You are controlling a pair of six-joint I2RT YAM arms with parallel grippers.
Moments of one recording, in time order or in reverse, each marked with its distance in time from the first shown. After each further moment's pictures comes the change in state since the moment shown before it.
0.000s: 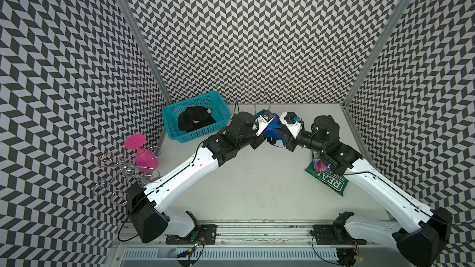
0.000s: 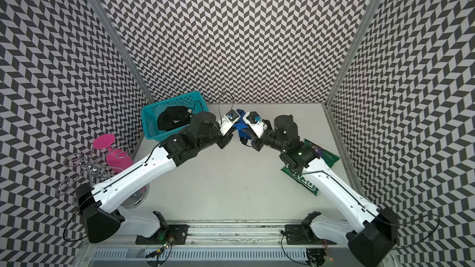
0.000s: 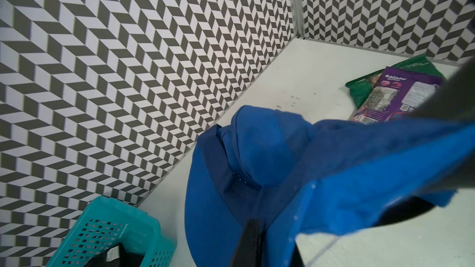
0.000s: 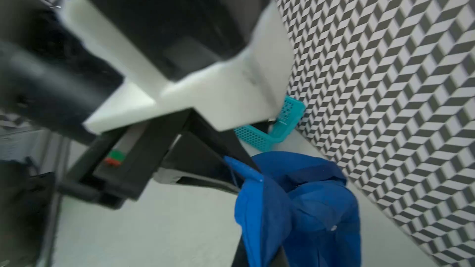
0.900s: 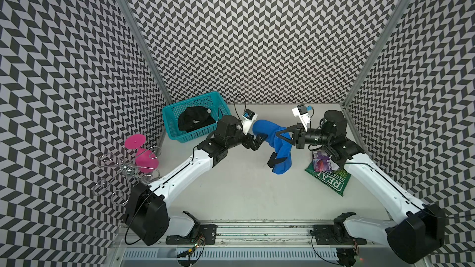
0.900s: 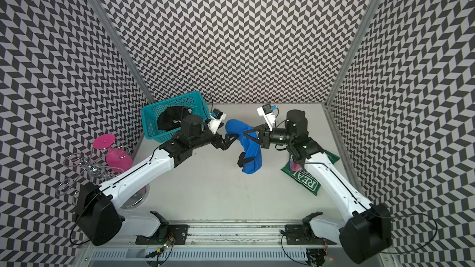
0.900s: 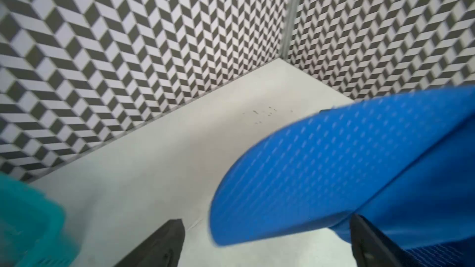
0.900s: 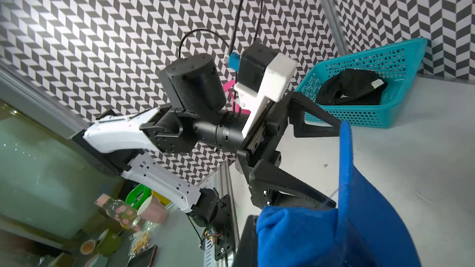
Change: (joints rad) left arm 0.190 -0.027 -0.278 0.315 0.274 -0.287; right arm -0.203 0.064 -0.050 0.181 -0.545 0.627
